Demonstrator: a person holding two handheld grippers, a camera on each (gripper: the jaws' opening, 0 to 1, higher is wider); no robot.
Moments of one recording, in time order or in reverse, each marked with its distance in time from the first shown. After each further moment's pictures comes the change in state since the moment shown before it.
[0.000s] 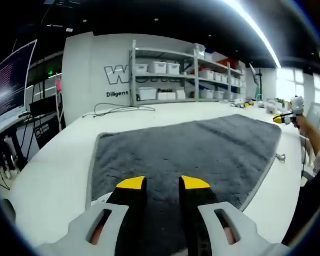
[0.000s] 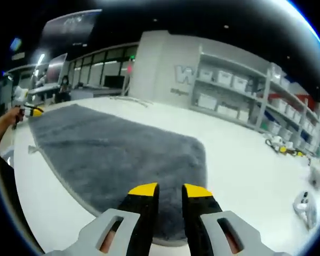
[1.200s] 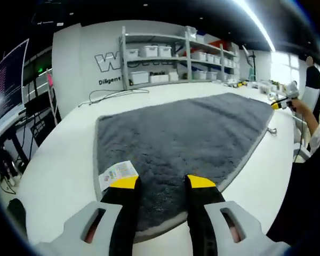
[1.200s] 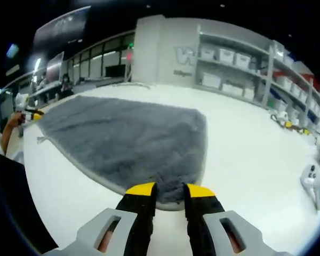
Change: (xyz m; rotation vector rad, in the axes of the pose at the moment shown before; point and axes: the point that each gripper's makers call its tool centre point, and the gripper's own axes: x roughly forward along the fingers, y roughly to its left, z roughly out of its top) left arm -0.026 -0.002 -0.027 0.075 0.155 -0.037; right arm -0.017 -0.006 -0.041 0.080 0.141 0.070
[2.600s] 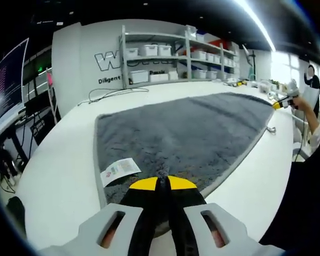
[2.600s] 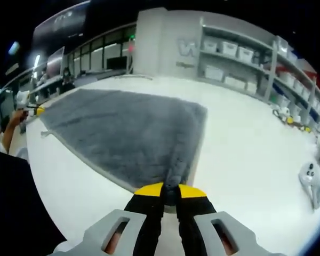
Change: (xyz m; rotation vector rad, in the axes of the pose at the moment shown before) left arm -0.003 -0.002 -0.006 -0.001 0.007 -0.001; right arm -0.013 0.011 -0.010 -0.013 0.081 0.014
